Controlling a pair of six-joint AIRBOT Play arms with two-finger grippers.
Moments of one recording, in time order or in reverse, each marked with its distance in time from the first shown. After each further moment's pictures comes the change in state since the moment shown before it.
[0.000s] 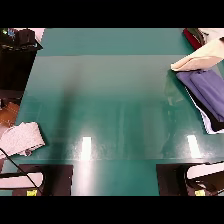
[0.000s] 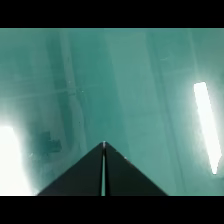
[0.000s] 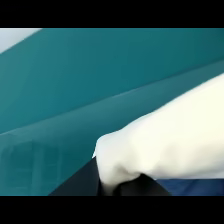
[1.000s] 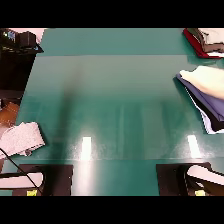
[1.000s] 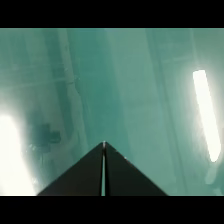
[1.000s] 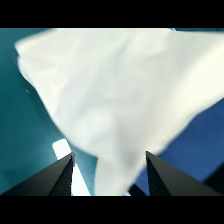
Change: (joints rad) left arm -0.002 0.000 0.000 0.000 -0.048 0.006; right arm -0.247 0.406 -0.401 -0.435 0.279 0.048
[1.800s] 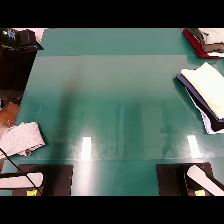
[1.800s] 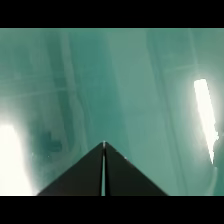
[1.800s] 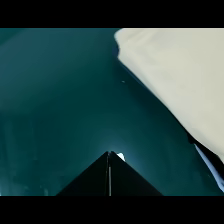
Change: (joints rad) left arm 0.000 0.000 0.000 0.000 0.053 0.002; right arm 0.079 0.240 -0.140 0.245 0.019 0.068
